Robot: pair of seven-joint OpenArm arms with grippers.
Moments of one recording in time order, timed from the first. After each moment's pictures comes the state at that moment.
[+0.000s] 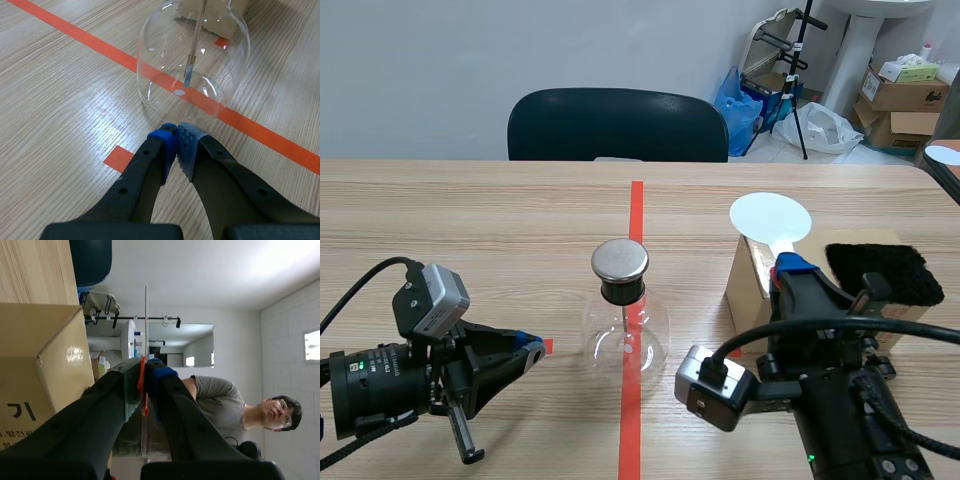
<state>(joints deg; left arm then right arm) 2.3 -36.1 32.8 67.6 -10.4 -33.6 -28.1 -25.0 22.3 -29.8 89.4 -89.4 -37.2 -27.1</state>
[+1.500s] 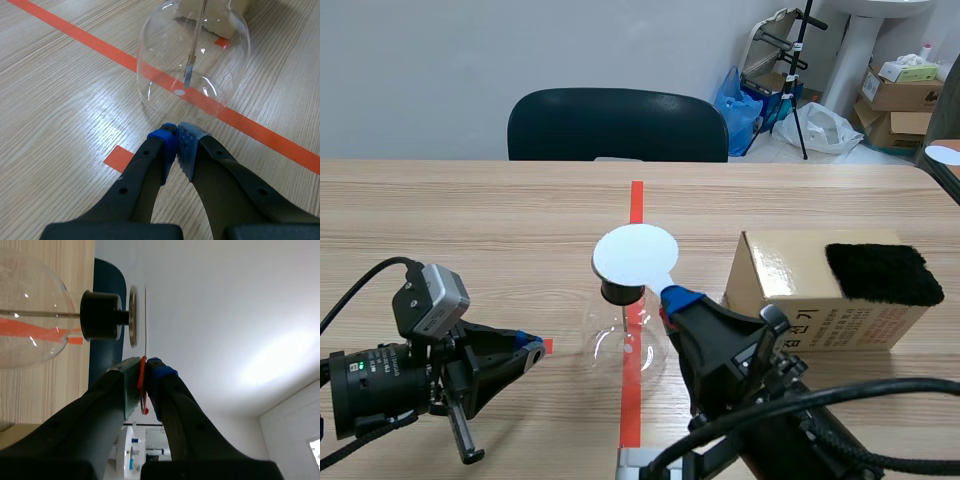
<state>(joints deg) 2.3 -36.1 32.8 67.6 -10.4 -33.6 -28.1 -25.0 22.4 -29.8 89.4 -89.5 -37.2 3.7</state>
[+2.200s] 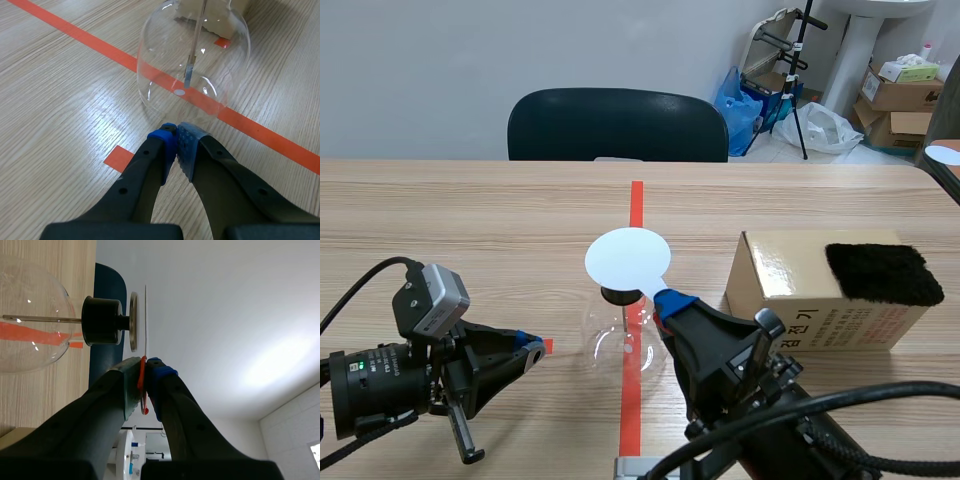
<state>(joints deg) 2.3 -36.1 32.8 67.6 -10.4 -33.6 -28.1 -25.0 22.4 -29.8 89.4 -89.5 -37.2 4.4</state>
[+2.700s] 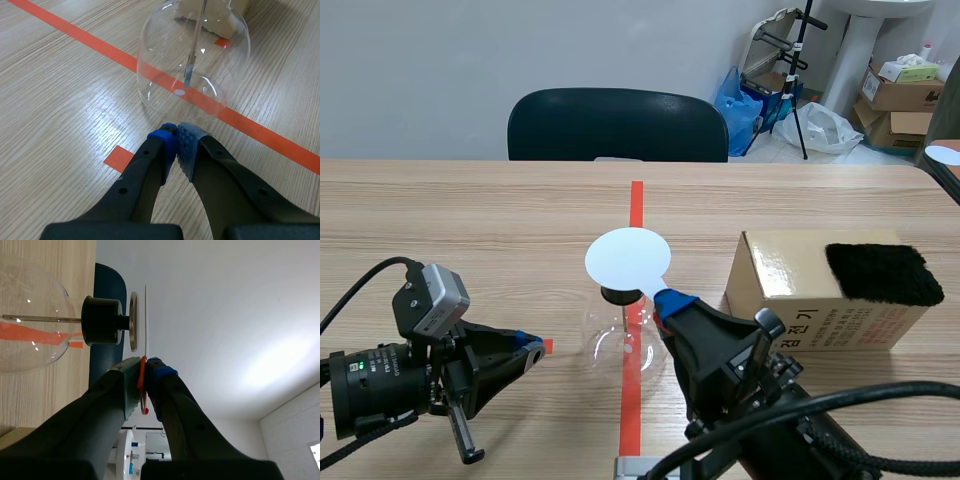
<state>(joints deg) 2.3 -36.1 32.8 67.6 -10.4 -33.6 -28.1 -25.0 22.4 -29.8 89.4 -89.5 -37.2 4.3</state>
